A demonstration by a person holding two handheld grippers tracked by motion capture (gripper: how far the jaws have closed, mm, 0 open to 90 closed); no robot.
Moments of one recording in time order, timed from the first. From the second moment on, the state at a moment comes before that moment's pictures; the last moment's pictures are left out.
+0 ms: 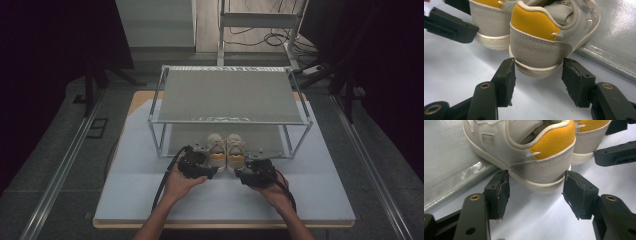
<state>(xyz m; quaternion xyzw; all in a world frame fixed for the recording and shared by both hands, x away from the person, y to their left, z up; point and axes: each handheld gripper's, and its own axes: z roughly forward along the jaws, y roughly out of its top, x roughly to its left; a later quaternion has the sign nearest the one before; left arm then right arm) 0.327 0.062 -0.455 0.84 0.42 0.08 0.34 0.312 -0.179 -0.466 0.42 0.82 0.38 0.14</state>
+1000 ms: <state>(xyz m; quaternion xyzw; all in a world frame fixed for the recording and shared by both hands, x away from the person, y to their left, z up) 0.341 0.059 -0.458 0.84 0.43 0.08 0.33 0.340 -0.168 -0.470 0.43 0.81 0.37 0.16</state>
